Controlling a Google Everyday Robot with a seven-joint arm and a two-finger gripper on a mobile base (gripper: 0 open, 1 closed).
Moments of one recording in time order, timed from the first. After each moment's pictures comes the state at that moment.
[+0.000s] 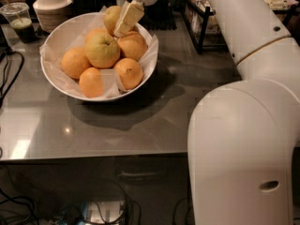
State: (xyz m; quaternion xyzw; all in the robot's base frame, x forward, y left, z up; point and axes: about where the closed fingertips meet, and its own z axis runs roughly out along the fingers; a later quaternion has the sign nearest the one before) arm 0.710 0.067 0.991 -0.72 0.58 0.12 0.37
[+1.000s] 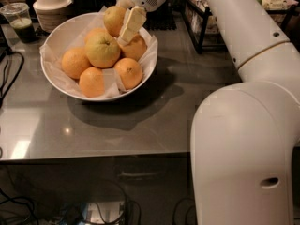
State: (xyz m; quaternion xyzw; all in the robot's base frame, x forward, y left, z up) arm 0.721 0.063 0.972 -0.70 0.60 0.14 0.37
